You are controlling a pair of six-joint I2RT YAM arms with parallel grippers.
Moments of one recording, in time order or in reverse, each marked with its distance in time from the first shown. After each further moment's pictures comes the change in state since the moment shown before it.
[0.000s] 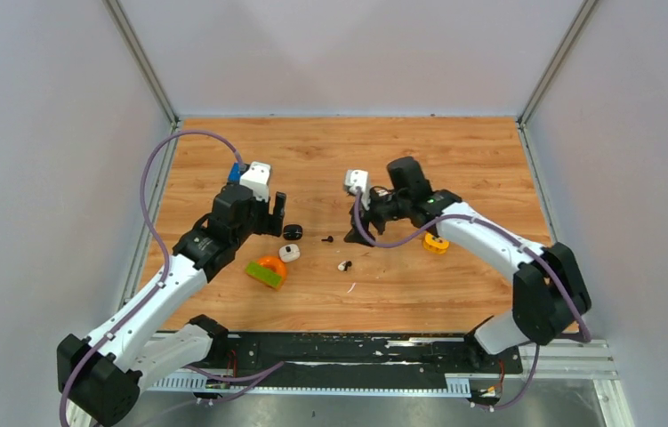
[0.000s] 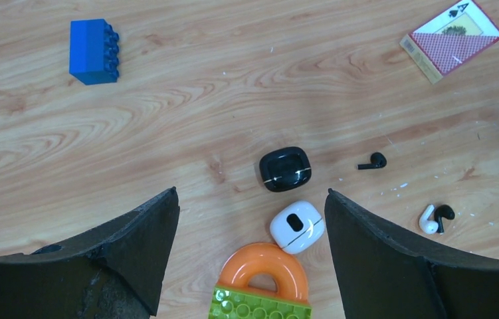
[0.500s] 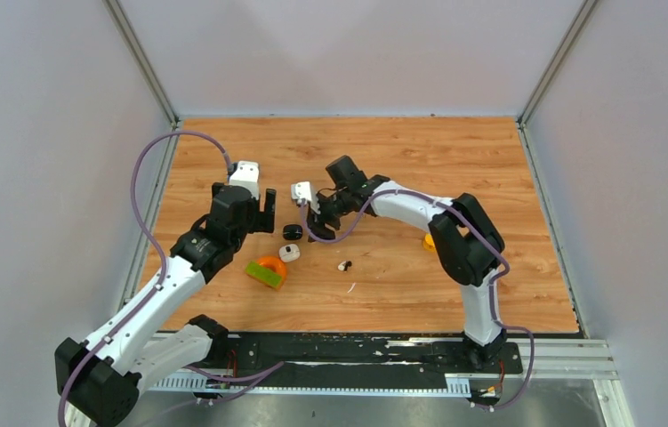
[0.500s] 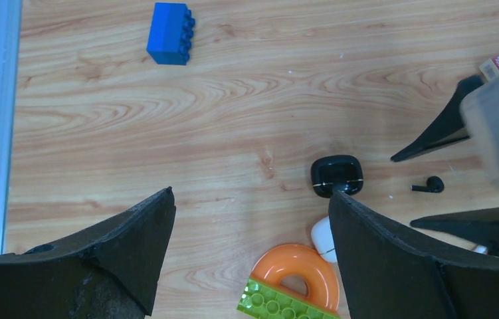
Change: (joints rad) left arm 0.000 0.000 0.010 -0.051 -0.177 -0.032; right arm 0.175 0.555 0.402 -0.060 -0.039 -0.298
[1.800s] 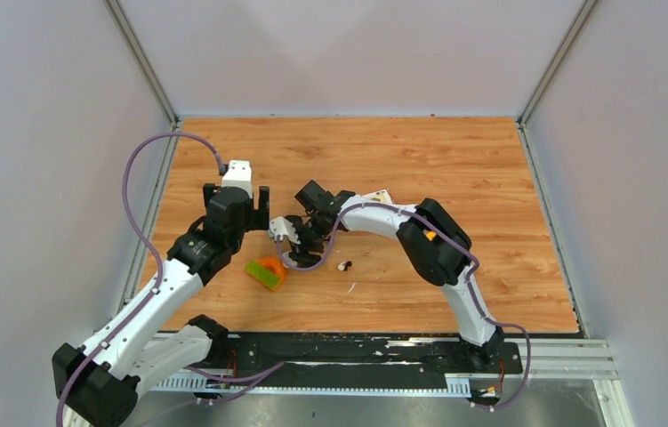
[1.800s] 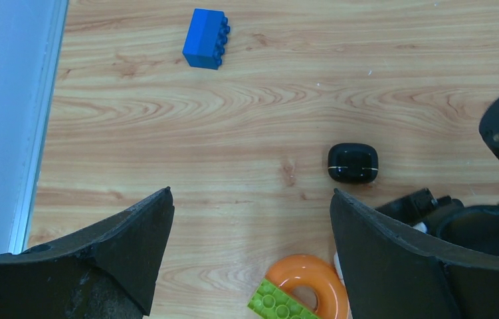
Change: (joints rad) left arm 0.001 -0.026 0.000 -0.006 -0.112 -0.028; right arm 0.161 0.216 0.187 -0.178 0.048 -0.158
